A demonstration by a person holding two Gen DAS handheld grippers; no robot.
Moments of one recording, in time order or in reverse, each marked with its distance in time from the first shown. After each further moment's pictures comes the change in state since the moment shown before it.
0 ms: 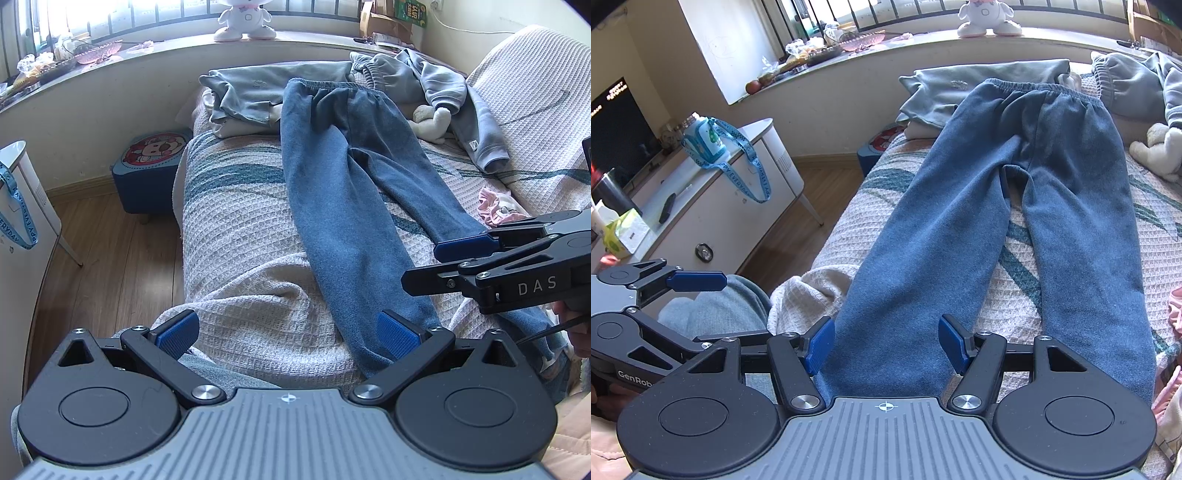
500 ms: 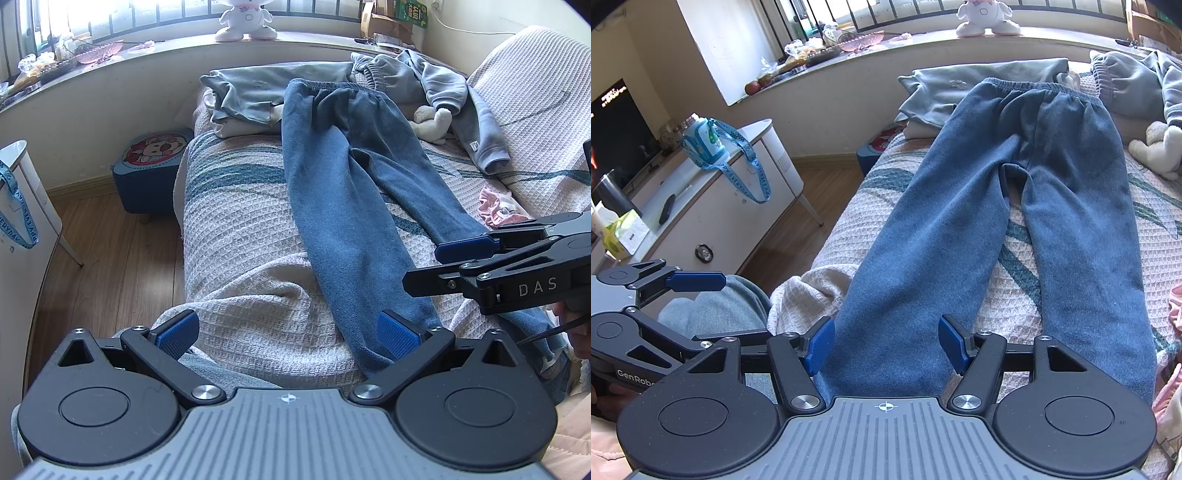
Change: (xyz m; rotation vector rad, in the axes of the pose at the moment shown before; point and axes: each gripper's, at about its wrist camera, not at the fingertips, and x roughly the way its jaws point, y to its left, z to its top) left arm 0.000 0.001 -0.001 -0.004 0.000 0.002; right arm 0.000 -0.001 -0.001 0.004 0.000 -0.001
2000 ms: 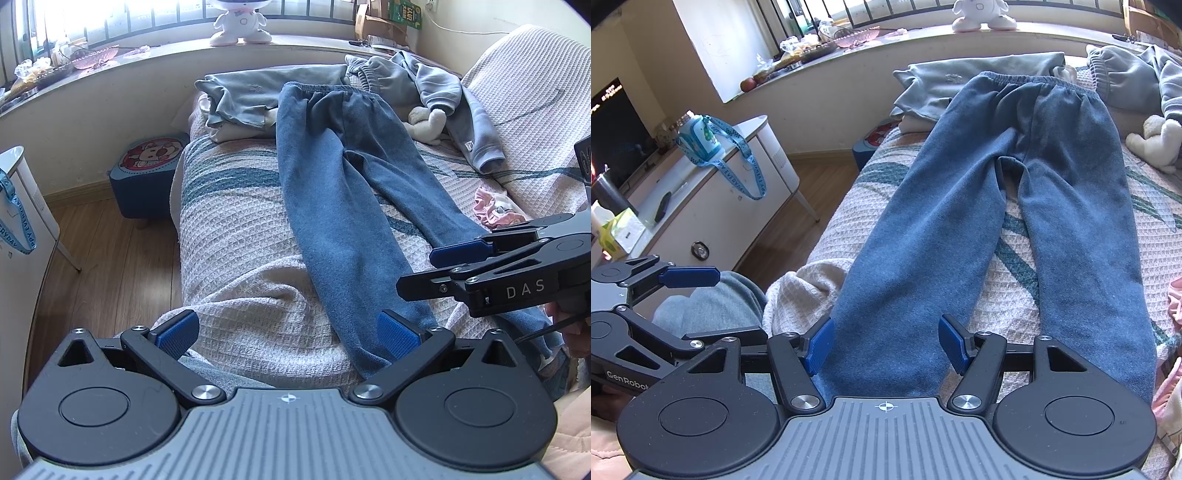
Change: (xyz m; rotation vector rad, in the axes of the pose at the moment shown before) left arm -0.002 -0.003 0.000 0.016 -0.011 -0.007; right arm 0.004 -0.002 -0.002 0.007 0.014 -0.008
